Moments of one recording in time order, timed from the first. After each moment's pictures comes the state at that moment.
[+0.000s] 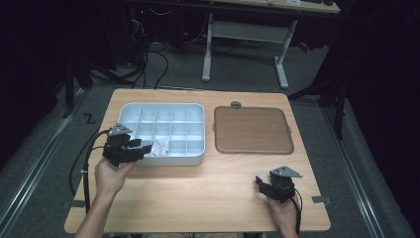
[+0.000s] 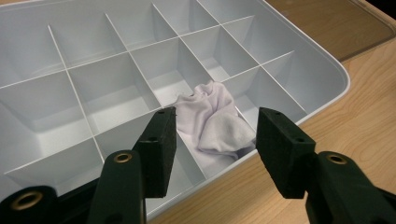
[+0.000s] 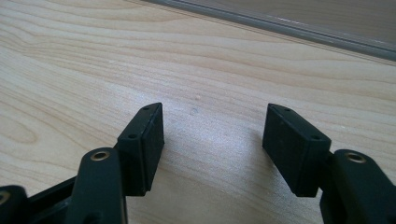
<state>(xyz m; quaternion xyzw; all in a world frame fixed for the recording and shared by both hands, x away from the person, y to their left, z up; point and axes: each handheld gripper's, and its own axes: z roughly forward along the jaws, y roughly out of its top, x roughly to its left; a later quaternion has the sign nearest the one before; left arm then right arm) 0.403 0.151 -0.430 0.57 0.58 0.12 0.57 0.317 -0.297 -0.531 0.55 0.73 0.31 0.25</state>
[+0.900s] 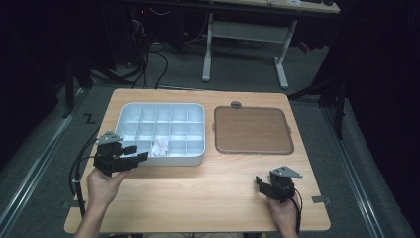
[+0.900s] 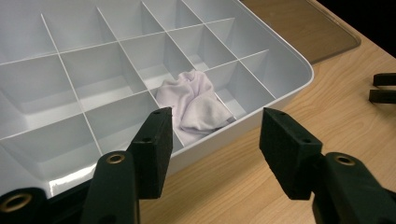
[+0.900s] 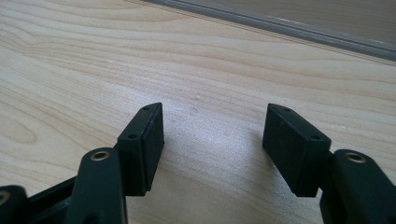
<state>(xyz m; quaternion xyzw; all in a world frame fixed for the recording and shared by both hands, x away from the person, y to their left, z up) 0.375 0.165 -0.424 0.55 0.58 0.09 0.59 0.317 -0.297 -0.531 0.55 0.73 0.31 0.25</state>
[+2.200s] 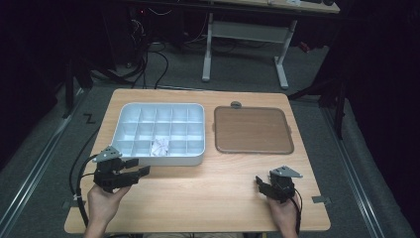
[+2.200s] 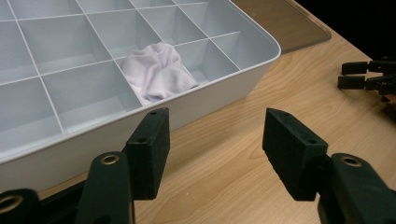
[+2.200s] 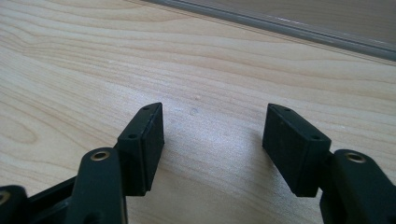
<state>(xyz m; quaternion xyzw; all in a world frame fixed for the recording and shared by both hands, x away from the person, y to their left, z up) 0.339 0.162 -0.439 0.54 0.58 0.06 0.61 0.317 -0.297 -0.531 0.55 0.74 0.31 0.25</state>
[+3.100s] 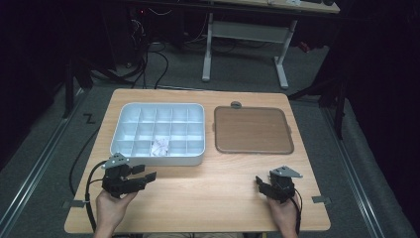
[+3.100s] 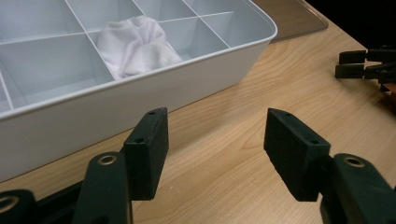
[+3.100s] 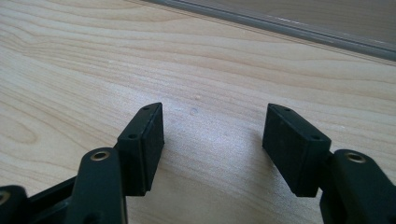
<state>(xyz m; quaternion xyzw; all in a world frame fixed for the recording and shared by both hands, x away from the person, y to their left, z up) 0.334 0.150 -0.462 0.54 0.58 0.05 0.61 0.317 -0.297 -0.531 0.55 0.74 0.31 0.25</state>
